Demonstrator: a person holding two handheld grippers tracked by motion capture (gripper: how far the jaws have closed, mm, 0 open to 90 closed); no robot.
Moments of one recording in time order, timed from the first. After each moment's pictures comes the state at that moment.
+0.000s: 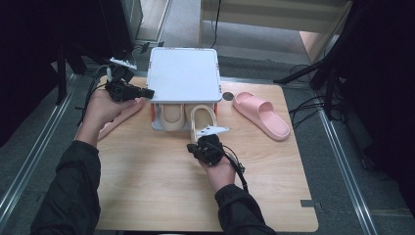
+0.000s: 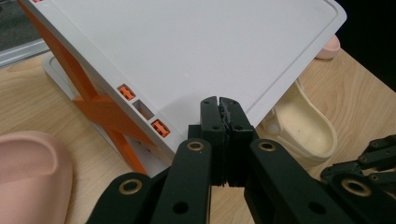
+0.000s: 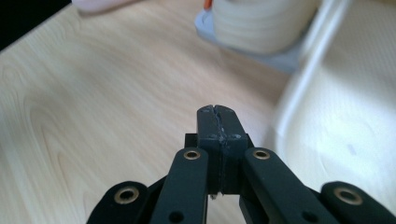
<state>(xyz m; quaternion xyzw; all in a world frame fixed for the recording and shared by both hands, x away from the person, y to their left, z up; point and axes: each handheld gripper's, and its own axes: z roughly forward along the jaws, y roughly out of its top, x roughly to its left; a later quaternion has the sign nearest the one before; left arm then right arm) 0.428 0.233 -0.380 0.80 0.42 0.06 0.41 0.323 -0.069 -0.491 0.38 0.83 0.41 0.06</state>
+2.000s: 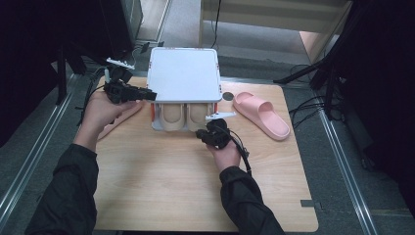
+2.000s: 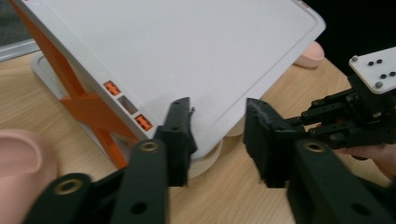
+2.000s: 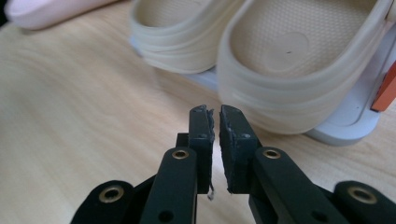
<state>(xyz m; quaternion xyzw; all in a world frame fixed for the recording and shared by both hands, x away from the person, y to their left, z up) 0.417 0.234 -0.375 0.79 0.43 0.04 0.44 0.381 -0.086 -0.495 0.40 0.81 0.41 0.07</state>
